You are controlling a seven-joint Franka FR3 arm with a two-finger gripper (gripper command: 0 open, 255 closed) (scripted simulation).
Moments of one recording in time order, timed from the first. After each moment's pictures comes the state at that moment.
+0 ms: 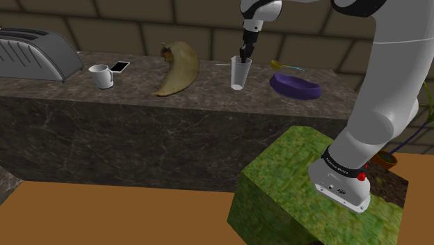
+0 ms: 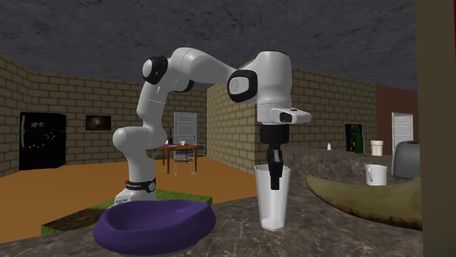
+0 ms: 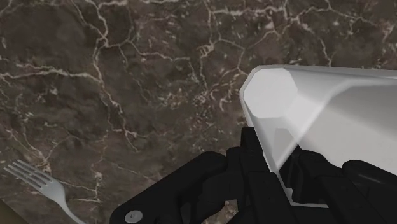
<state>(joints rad) -0.13 0.37 -0.18 -1.69 0.20 1.99 -0.59</state>
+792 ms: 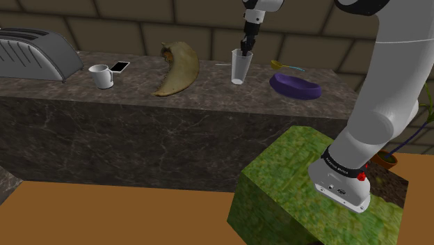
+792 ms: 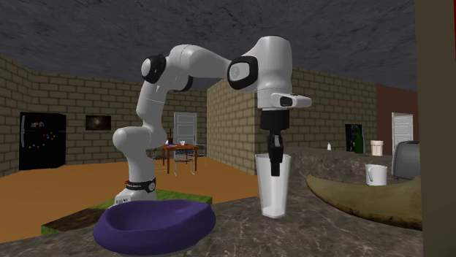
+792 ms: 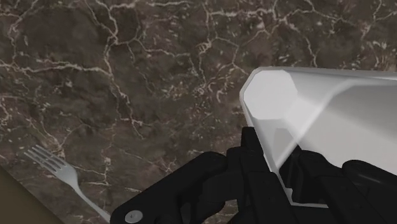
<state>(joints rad) -0.13 0.35 -0.18 -1.63 0.19 1.91 -0.57</state>
